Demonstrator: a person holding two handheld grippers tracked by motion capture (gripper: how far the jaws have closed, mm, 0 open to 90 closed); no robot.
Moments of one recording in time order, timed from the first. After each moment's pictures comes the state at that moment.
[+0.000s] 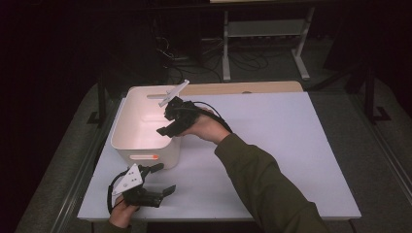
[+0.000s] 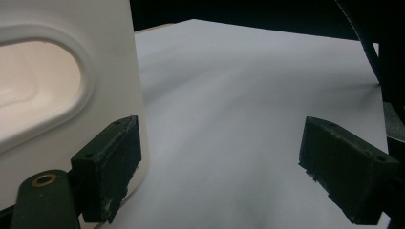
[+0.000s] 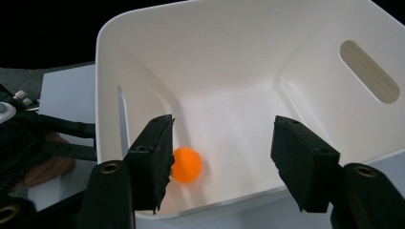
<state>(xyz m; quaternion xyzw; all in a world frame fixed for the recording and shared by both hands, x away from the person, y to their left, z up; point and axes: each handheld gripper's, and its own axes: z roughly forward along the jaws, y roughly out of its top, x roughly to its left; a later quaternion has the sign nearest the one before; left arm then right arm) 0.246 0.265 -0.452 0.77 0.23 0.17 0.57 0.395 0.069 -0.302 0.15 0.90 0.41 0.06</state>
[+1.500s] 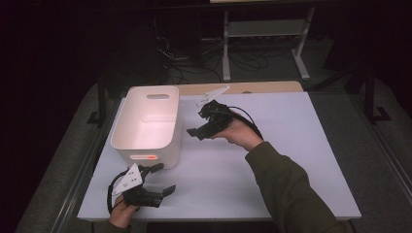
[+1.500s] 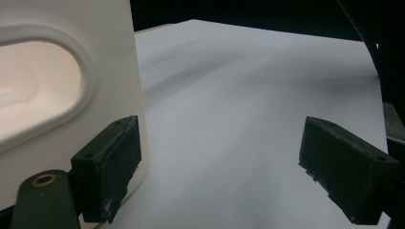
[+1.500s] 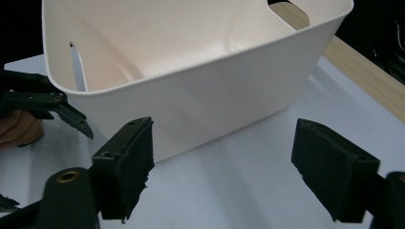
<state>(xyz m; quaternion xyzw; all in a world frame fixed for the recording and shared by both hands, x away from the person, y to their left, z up) 0.246 0.265 -0.452 0.77 0.23 0.16 0.57 0.392 -0.015 -0.323 0.22 0.87 0.43 0.09</state>
